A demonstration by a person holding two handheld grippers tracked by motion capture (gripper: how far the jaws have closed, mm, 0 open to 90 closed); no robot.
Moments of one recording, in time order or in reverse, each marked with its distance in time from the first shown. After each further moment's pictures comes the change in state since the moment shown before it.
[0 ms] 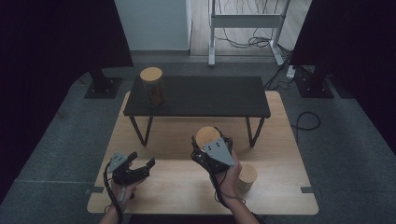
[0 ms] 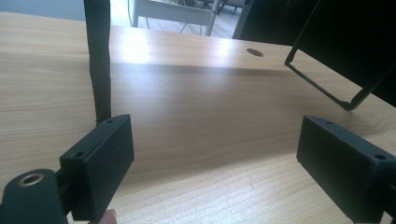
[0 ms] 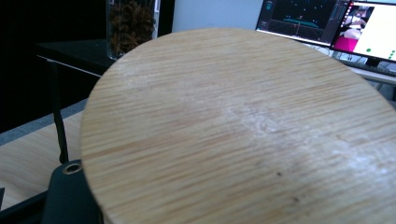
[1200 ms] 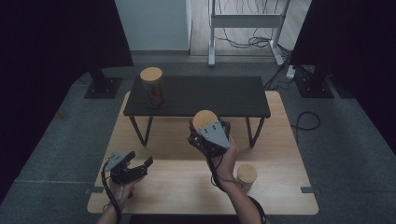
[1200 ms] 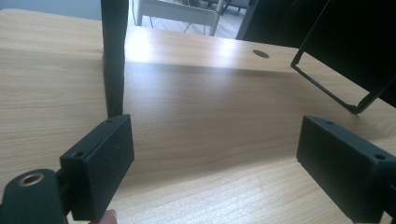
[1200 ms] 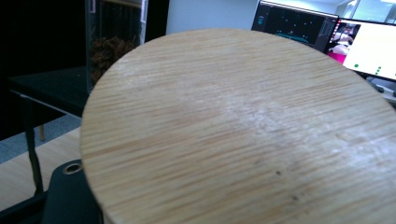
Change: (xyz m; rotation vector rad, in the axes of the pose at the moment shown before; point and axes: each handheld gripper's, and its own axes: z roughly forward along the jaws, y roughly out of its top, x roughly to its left) left arm 0.007 0.000 0.000 0.002 0.012 -0.018; right arm -0.004 0.028 0.029 -0.036 -0.033 -0.014
